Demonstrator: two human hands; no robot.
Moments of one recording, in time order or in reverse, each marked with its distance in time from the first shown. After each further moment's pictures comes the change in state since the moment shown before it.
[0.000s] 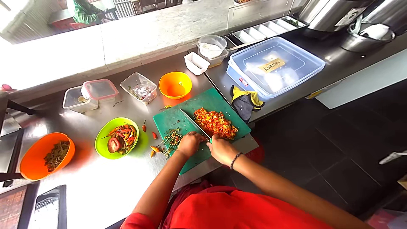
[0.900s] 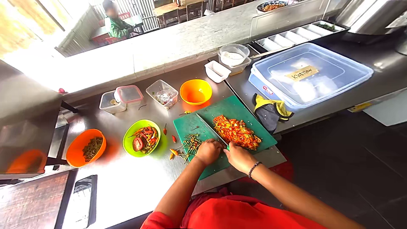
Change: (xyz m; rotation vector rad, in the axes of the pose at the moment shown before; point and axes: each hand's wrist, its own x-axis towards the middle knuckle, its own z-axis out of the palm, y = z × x) left_hand 0.001 0.003 -0.004 -0.005 -0.161 -0.163; right_hand 0.005 -0.006 0.001 0.002 -0.018 -0.030
